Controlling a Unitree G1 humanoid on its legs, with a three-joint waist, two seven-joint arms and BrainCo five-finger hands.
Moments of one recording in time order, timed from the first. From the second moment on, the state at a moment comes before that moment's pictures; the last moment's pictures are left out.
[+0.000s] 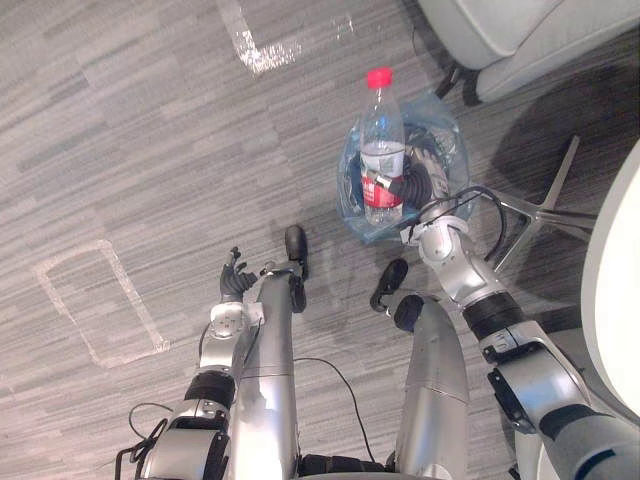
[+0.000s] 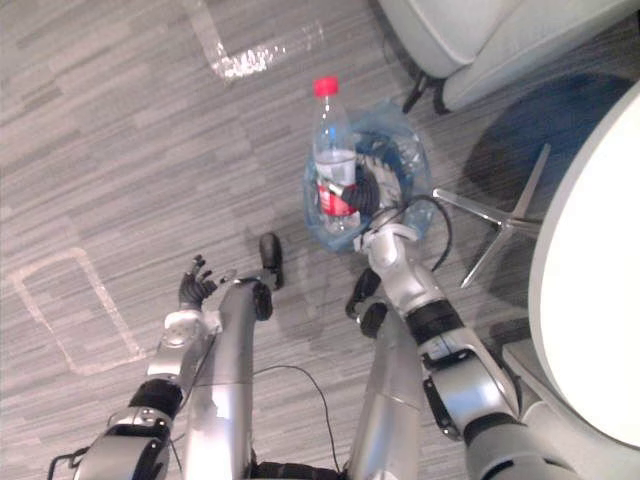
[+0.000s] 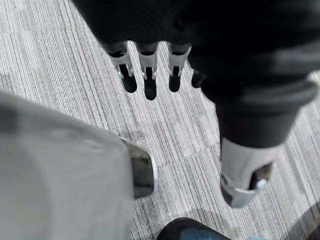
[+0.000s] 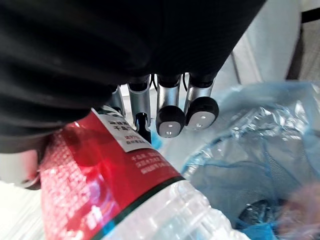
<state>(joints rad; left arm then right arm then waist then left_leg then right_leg) -0.40 0.12 0.05 0.68 -0.12 -0.12 0.21 -0.82 -0.36 0.27 0.56 -0.41 -0.03 -0.35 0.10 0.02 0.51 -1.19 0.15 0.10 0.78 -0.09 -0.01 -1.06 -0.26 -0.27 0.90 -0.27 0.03</state>
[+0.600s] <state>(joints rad) -0.43 0.13 0.05 0.66 -0.14 -0.13 0.23 -0.86 -0.35 0.10 0.69 -0.35 0.01 -0.44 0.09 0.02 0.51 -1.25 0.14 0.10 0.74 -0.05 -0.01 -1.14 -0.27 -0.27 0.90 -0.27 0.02</state>
